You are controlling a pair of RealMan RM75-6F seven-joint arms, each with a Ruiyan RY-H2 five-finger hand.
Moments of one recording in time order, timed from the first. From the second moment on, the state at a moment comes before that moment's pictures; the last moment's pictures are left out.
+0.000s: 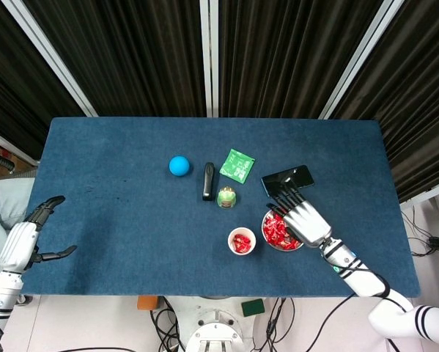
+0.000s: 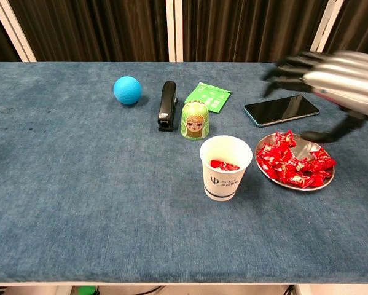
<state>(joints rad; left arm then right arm) -0.15 -1.18 0.00 -1.49 1.58 1.47 -0.50 0.59 -1.35 -0.01 -1.49 -1.59 1.12 -0.29</state>
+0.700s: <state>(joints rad) -0.15 -1.18 0.00 -1.48 1.58 1.47 -0.50 0.56 -1.37 -0.04 -1.45 -1.51 0.99 -0.34</state>
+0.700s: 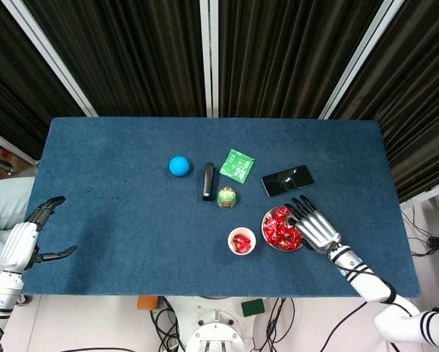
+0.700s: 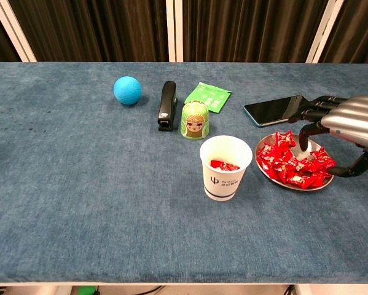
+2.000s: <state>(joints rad) -0.15 -1.18 0.00 -1.48 1.57 1.46 -0.51 0.56 -1.41 -0.03 -1.40 -1.50 0.98 -0.37</state>
